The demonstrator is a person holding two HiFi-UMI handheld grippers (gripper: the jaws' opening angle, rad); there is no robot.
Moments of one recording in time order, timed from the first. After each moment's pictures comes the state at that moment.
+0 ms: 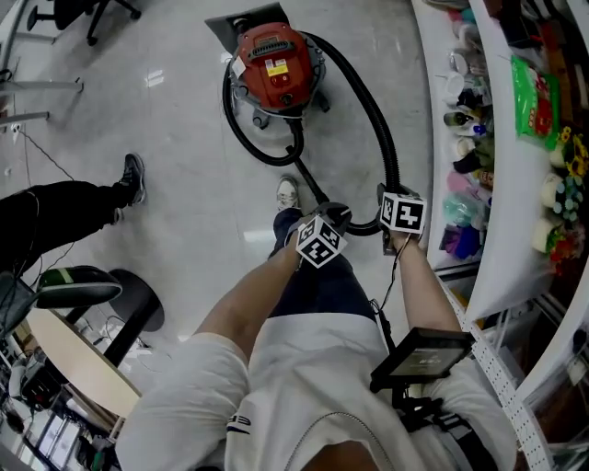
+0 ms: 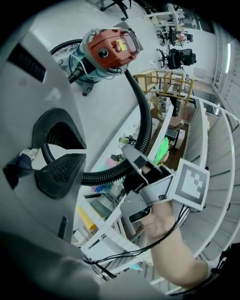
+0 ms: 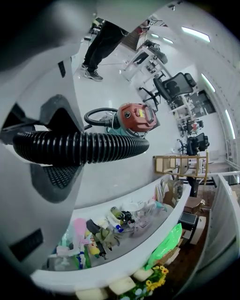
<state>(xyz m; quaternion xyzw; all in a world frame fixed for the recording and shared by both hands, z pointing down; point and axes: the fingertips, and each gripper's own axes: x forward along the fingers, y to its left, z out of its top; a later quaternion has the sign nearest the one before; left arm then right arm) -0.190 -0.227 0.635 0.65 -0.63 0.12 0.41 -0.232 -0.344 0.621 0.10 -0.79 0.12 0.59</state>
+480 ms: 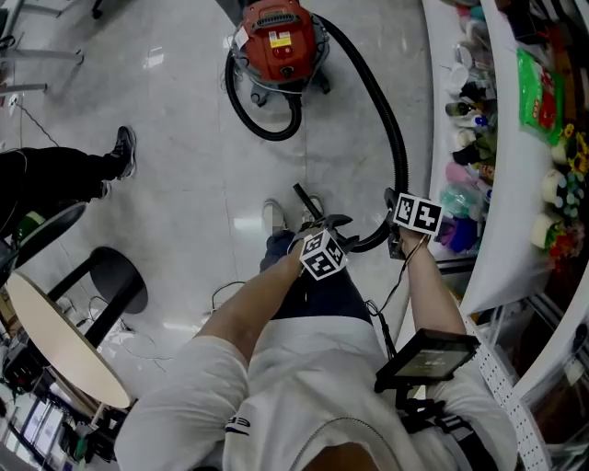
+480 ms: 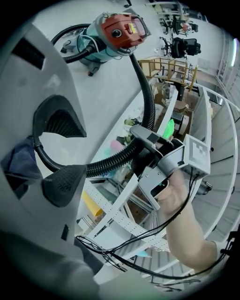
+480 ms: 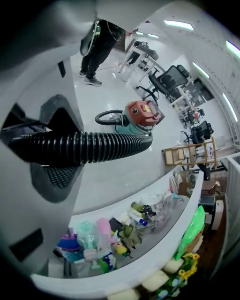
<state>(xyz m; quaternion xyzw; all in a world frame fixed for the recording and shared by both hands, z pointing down) -0.064 -0.220 0.641 0.69 -0.59 0.11 0.40 -0.149 -0.347 0.632 0.11 -0.77 0.19 0.60</state>
